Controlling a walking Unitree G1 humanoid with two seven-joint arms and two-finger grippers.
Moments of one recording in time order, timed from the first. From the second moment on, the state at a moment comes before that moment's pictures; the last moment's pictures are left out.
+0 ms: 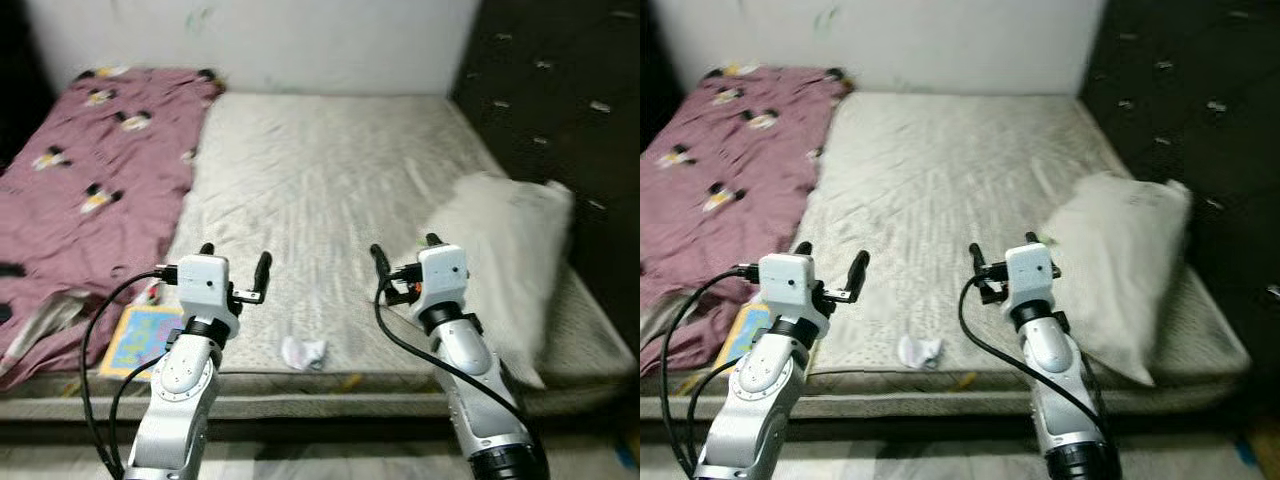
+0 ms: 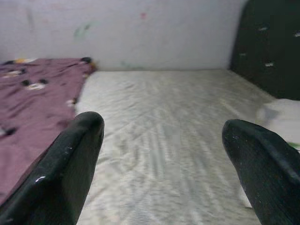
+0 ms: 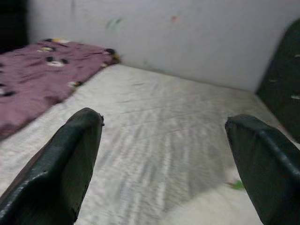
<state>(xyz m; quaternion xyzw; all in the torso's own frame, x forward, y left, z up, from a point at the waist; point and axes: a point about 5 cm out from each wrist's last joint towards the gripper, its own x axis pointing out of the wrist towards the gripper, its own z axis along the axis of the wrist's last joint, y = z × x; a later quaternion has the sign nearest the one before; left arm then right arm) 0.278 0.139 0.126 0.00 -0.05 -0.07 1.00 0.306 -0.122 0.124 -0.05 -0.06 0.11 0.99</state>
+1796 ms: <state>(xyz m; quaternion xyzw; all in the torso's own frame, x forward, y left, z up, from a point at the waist) 0.252 0.196 0.099 -0.11 0.01 0.18 0.98 0.300 -0.129 0.108 -0.07 -0.03 0.06 0.99</state>
